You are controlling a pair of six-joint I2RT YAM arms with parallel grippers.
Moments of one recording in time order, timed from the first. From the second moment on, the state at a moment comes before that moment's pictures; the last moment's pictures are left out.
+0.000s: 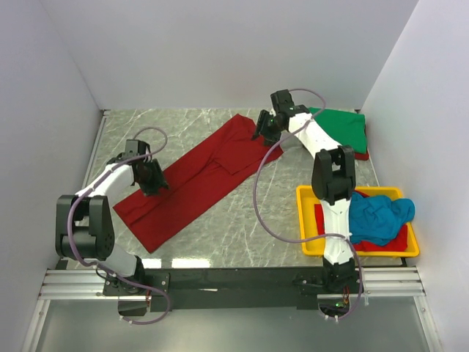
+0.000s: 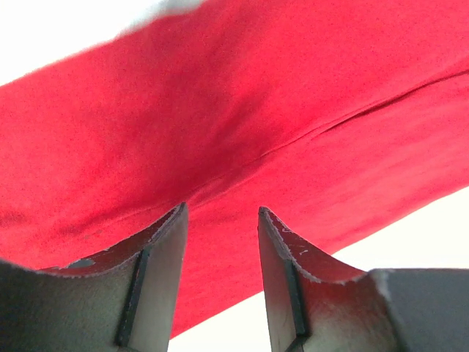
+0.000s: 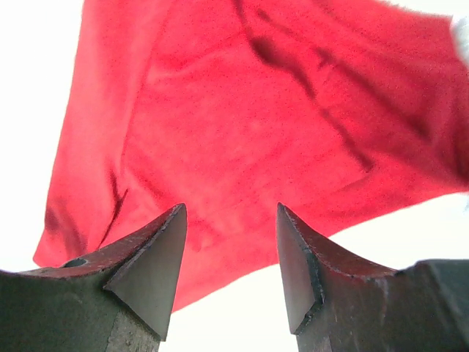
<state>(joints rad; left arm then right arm) -0.03 1.52 0.97 -0.55 0.15 -0.51 0.28 2.27 2.01 -0.73 -0.23 0.59</state>
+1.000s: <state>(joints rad) -0.05 1.58 0.85 -0.49 0.24 -0.47 0.33 2.38 2.01 -0.76 -0.19 0.64</state>
